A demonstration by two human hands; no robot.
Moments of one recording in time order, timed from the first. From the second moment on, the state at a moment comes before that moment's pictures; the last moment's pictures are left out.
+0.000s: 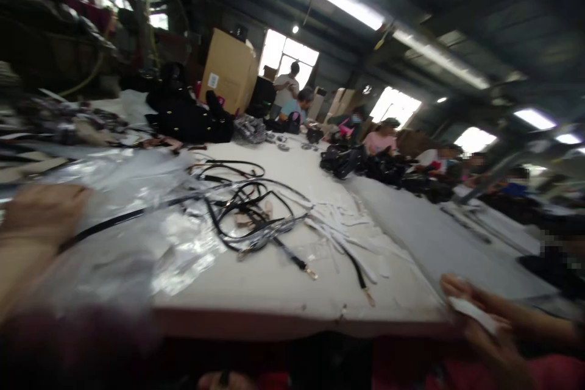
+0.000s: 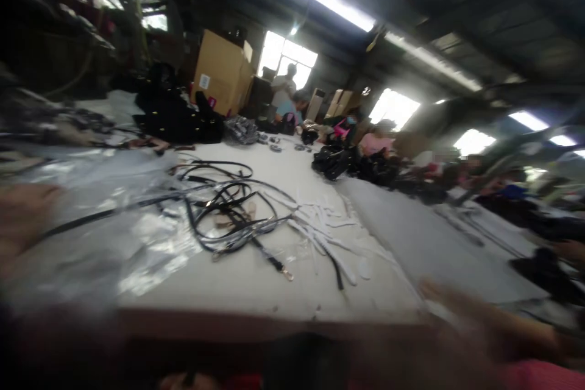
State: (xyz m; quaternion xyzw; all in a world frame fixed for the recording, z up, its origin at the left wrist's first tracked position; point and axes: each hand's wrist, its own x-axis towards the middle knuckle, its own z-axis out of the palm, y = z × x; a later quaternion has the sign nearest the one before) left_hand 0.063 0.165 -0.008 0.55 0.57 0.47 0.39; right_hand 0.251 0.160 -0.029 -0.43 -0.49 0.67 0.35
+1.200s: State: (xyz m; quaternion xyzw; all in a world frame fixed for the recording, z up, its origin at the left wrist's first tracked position) left_hand 0.028 0.034 -0.126 0.76 0.54 0.31 0.18; right_hand 0.173 0.081 -0.116 -0.57 -0.26 0.70 0.34
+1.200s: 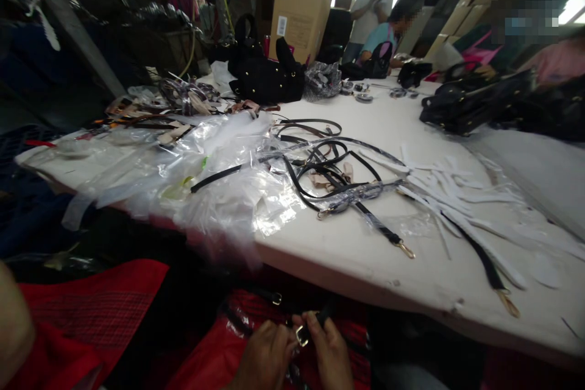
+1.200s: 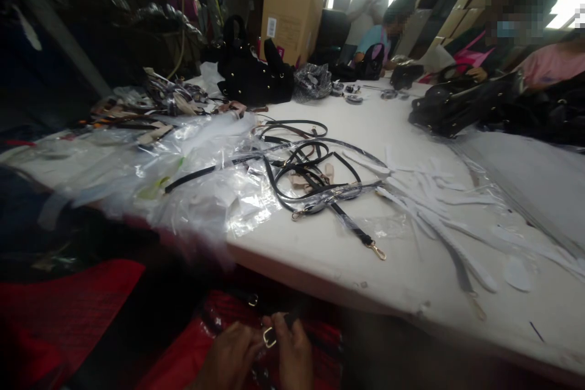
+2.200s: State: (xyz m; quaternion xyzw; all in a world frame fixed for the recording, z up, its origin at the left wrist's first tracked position) left_hand 0.052 0.038 -0.113 0.28 0.58 0.45 0.62; right_hand 0.179 0.082 -0.089 -0.47 -0.14 0.79 0.37
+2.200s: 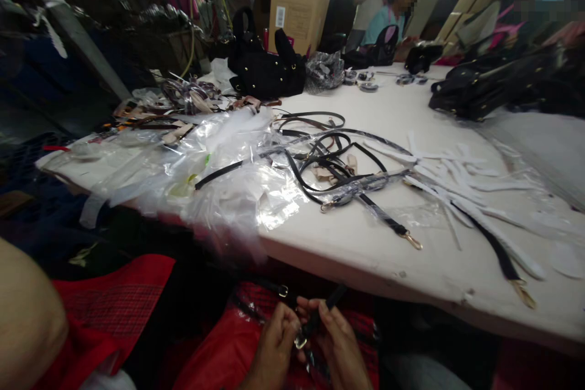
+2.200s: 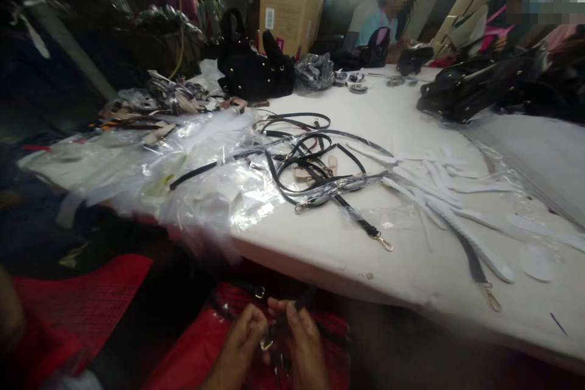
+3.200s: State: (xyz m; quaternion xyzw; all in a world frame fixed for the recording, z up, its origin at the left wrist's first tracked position) left_hand 0.051 0.026 -0.122 0.41 0.61 0.29 0.62; right_hand 0.182 0.068 -0.109 -0.59 -0.22 0.68 0.38
